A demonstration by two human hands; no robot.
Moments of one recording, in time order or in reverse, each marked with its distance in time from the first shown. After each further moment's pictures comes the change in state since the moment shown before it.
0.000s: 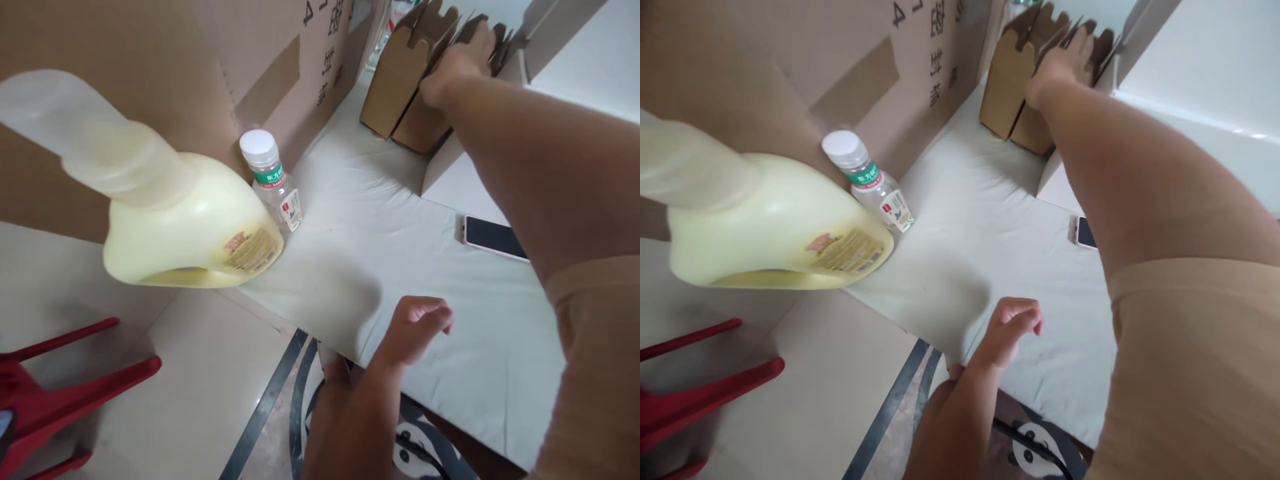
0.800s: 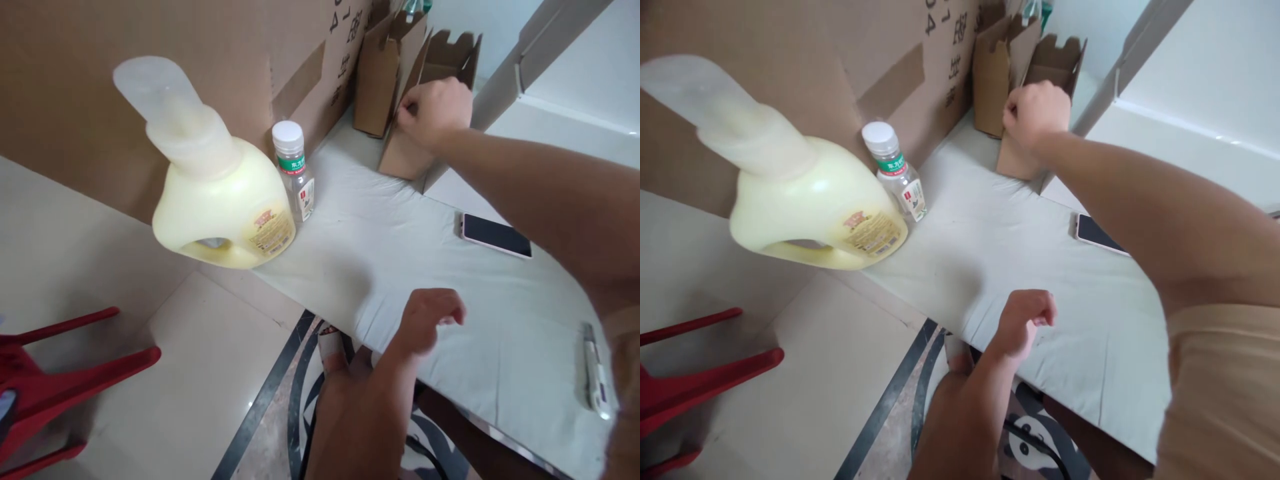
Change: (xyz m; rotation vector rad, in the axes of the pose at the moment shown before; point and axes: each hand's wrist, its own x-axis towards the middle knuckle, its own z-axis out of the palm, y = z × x) left_hand -0.009 -0.015 0.022 -0.362 0.025 0.122; right_hand -0.083 -0.027 -0.007 -0.202 0.153 -0.320
